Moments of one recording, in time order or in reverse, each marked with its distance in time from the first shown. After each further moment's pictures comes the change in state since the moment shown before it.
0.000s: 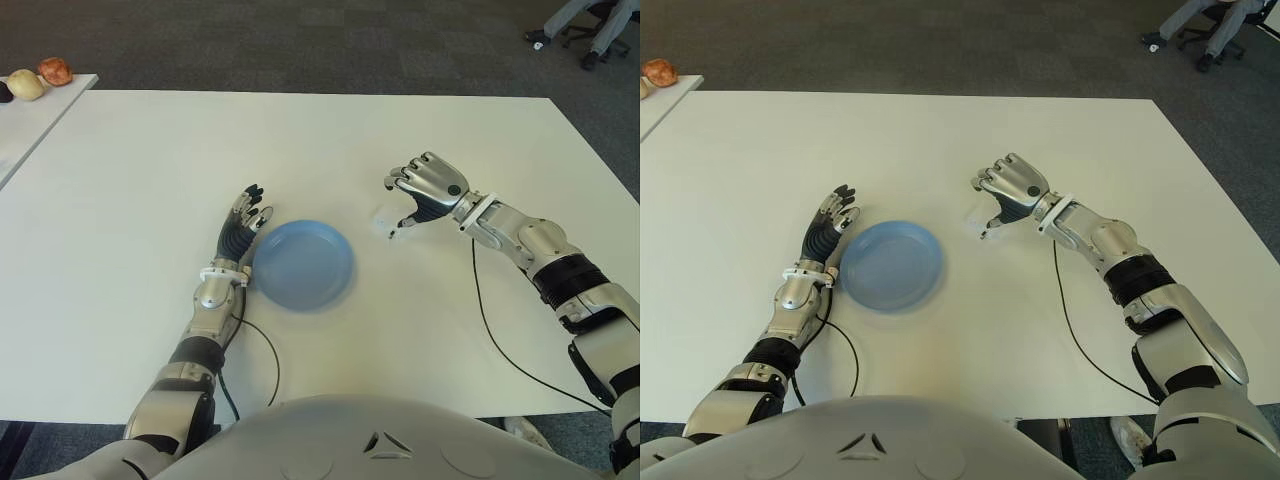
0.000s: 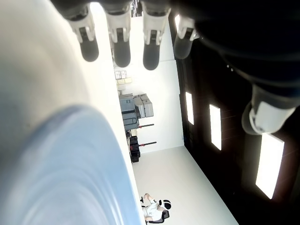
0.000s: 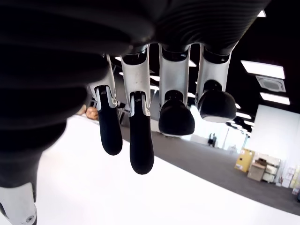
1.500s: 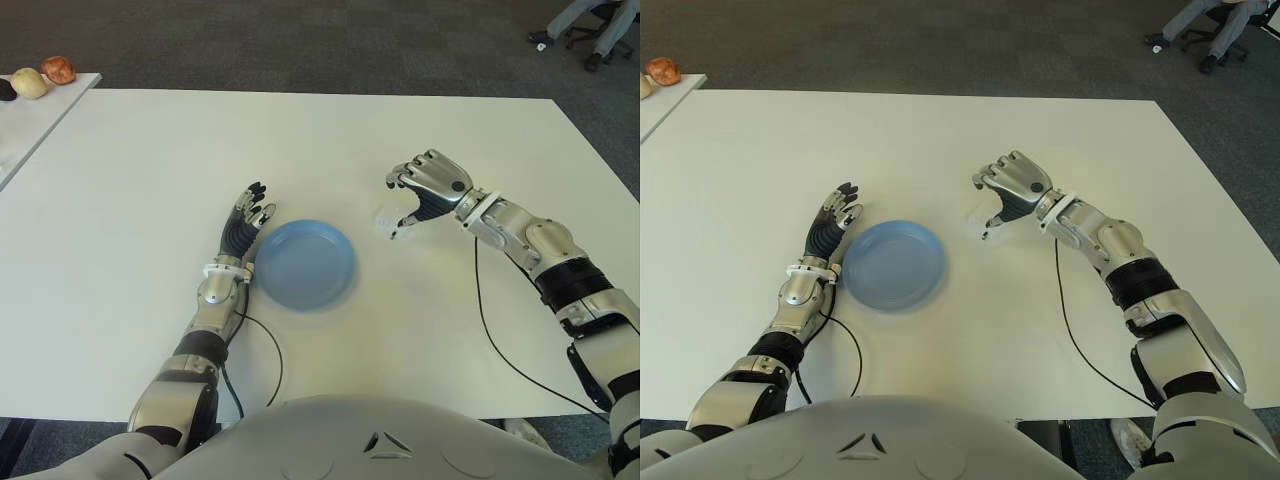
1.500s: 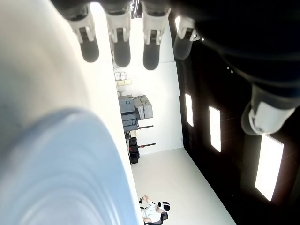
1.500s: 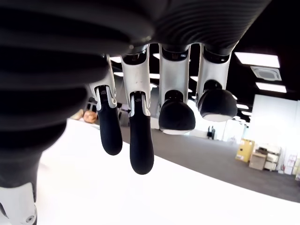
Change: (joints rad) left arm -0.042 -0.008 0.001 0.061 0.001 -0.020 0.001; right arm 0.044 0.020 -0.098 -0.021 0.090 -0.050 0.109
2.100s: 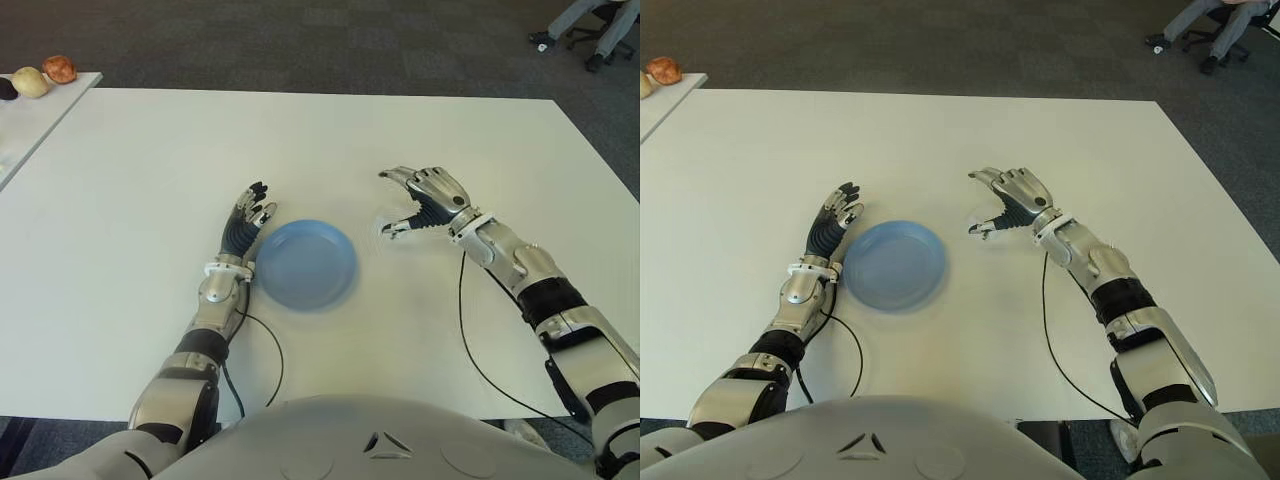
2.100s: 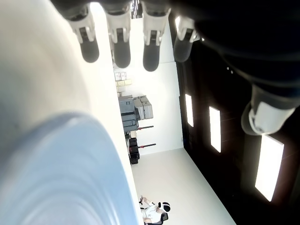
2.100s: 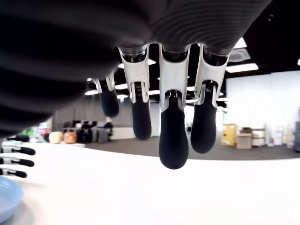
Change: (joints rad) left arm -0.013 -0.002 -0.001 0.018 0.004 -0.004 0.010; right arm 0.109 0.113 -0.074 0.116 0.141 0.045 0.014
